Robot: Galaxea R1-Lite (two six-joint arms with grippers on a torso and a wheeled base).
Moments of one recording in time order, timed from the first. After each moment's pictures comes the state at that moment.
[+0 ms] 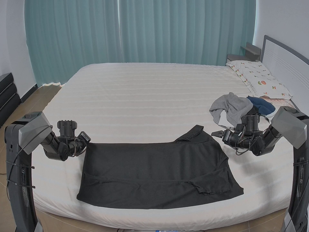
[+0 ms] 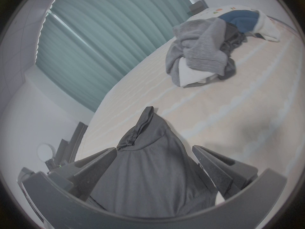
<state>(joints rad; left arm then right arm) 0.04 2.47 -1.15 -0.72 -0.07 -0.82 0.06 2.41 -1.13 -0.74 0.32 0.55</state>
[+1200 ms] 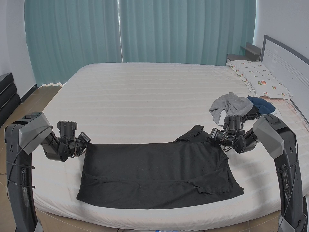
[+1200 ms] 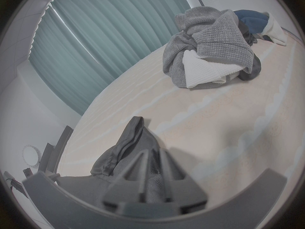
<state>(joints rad) 0.04 2.47 -1.14 -0.72 -0.08 -0.82 0.13 2.68 -1.57 -0.60 0.13 0.57</state>
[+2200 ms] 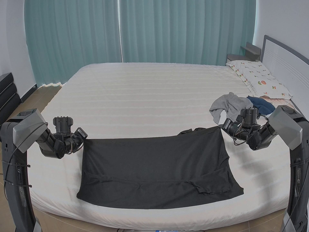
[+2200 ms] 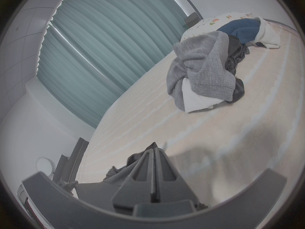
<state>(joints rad) 0.06 2.41 -1.12 -0.73 -0.08 -0.81 0.05 2.47 -1.30 -0.78 0.23 0.65</state>
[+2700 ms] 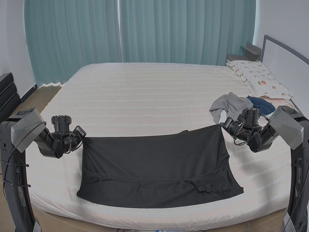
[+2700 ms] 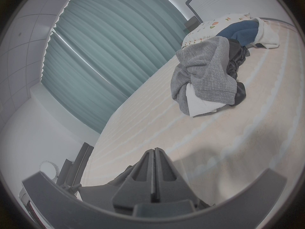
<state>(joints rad) 0.07 2.39 -1.11 -0.76 -0.08 -0.80 0.06 2.45 -1.25 -0.88 0.23 0.70</state>
